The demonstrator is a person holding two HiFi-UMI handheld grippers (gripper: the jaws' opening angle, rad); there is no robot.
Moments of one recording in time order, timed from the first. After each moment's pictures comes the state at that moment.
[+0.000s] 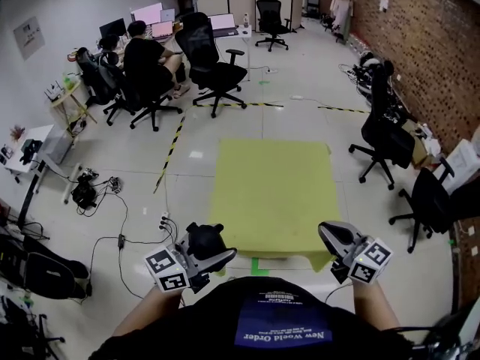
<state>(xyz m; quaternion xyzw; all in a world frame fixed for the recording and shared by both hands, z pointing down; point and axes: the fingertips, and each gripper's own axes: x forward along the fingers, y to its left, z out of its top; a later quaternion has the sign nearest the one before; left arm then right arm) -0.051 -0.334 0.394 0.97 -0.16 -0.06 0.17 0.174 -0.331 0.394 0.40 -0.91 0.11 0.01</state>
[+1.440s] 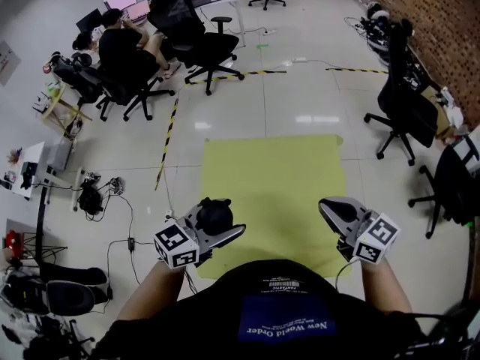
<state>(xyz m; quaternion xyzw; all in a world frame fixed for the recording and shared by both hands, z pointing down) 0.083 -0.579 0.453 0.97 -0.14 0.10 0.15 0.274 -0.563 0.441 0.37 -0.92 0.14 0.01</state>
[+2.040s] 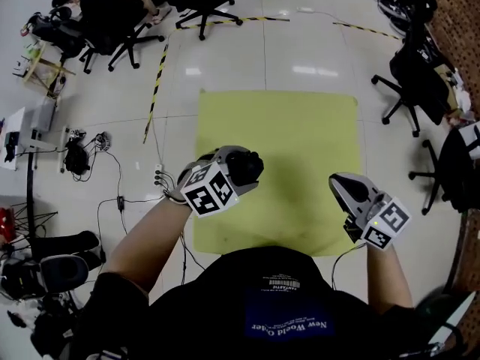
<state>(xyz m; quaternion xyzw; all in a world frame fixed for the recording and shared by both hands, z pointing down) 0.105 -0.640 0.596 0.91 -0.05 0.41 -0.04 0.258 -0.588 0.499 0.38 -0.90 0.18 0.05</state>
